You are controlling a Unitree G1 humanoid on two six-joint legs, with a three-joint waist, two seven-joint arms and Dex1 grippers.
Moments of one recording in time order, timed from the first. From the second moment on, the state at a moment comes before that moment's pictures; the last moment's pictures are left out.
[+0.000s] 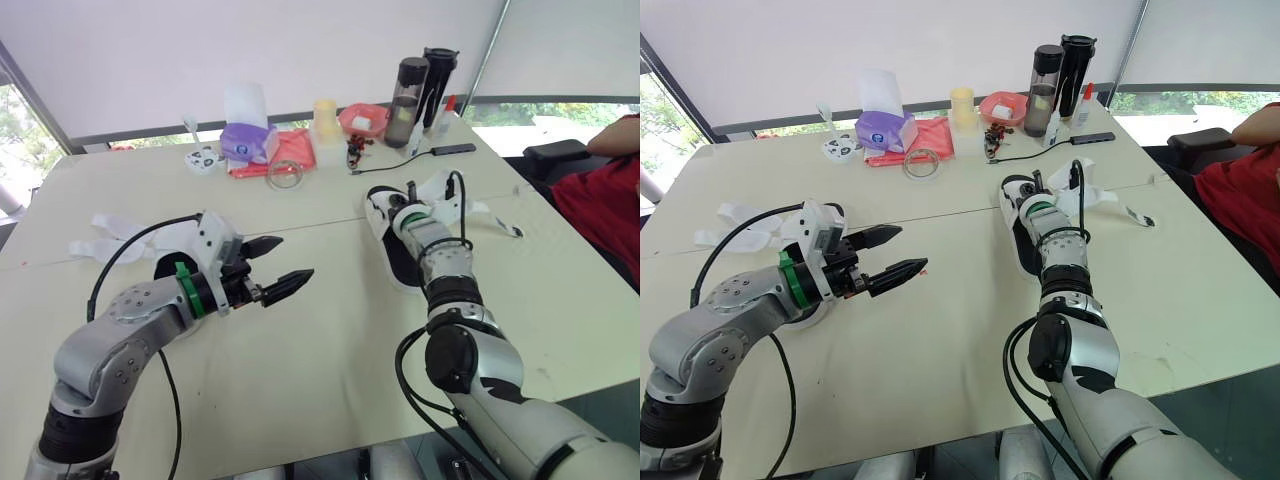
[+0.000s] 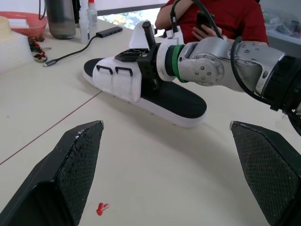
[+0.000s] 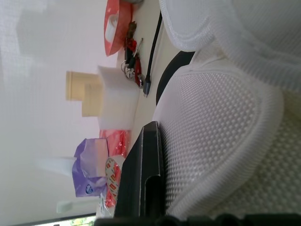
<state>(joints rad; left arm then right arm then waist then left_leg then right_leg) -0.28 0.58 0.09 -0.55 -0.77 0.77 -0.56 -1.03 -0.06 -0.58 0.84 0.91 0.33 -0.15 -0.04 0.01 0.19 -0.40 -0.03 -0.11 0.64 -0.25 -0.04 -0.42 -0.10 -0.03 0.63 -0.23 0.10</state>
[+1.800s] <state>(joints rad) -0.21 0.71 0.09 -0.59 -0.92 0.84 -0.69 -0.62 -0.45 -0.09 0.12 1.20 1.59 0.39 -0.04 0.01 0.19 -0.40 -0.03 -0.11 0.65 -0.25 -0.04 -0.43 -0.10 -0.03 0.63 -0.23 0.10</state>
